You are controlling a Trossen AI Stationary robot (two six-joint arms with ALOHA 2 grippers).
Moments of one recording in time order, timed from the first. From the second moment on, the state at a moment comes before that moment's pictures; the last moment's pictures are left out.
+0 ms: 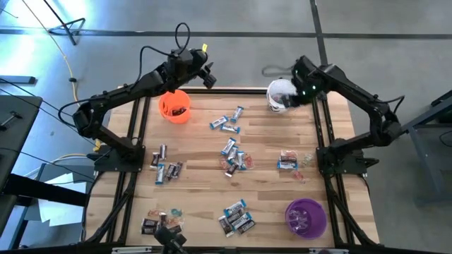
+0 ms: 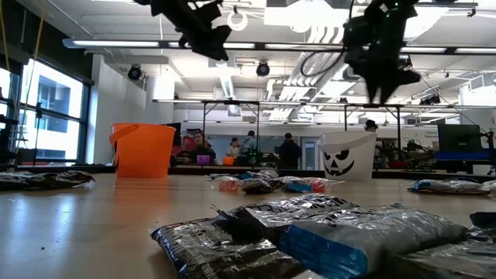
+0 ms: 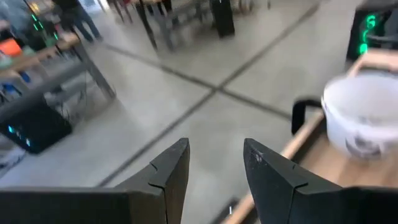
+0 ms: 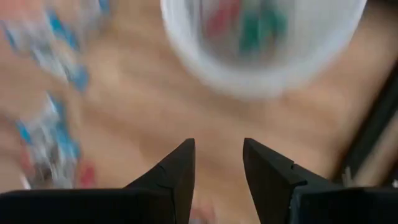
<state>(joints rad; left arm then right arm) 0.58 1.49 1.35 -0.20 -0.34 0.19 -0.84 1.36 1.27 -1.28 -0.13 0.38</state>
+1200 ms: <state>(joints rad) 0.58 1.37 1.35 -0.65 -0.19 0.09 0.05 0.94 0.79 -1.23 -0.09 1.47</state>
